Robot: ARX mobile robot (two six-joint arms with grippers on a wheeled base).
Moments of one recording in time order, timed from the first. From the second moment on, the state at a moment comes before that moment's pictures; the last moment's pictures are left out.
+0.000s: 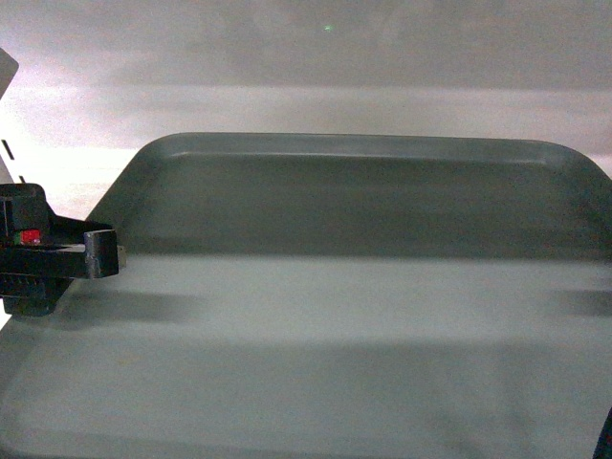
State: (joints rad) left arm -0.25 1.29 0.47 0.36 -0.03 -0.10; right arm 0.20 1.27 0.51 0.24 0.05 0.19
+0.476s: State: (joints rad) left arm -0.26 1.29 0.47 0.37 -0.03 -0.10; right arm 0.20 1.25 0.50 0.24 0.07 0.19
